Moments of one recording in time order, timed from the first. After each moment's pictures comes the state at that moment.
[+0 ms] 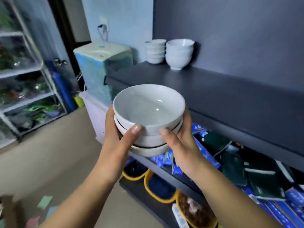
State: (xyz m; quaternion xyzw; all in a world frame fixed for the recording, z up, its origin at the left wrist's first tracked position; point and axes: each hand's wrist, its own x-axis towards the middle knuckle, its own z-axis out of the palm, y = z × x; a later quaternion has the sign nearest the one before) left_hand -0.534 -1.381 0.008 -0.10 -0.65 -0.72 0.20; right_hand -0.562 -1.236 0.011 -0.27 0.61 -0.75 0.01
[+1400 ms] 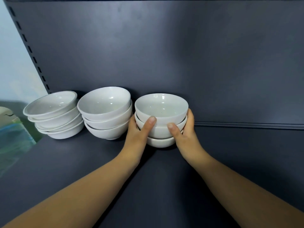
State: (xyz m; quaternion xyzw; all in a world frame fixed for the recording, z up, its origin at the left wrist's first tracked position) left_hand -0.956 -1.263 0.031 -0.24 -0.59 -0.77 -0.07; right_hand -0.906 -1.138 0.027 -0.01 0.71 -0.65 -0.25
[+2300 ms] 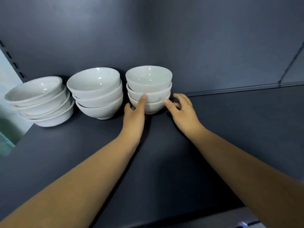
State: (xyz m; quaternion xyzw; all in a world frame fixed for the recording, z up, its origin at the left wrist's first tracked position) left_hand -0.937 -1.273 0.027 -0.12 -0.65 -0.73 -0.16; right_hand -0.865 -1.162 0.030 0.21 0.77 -0.53 -0.28
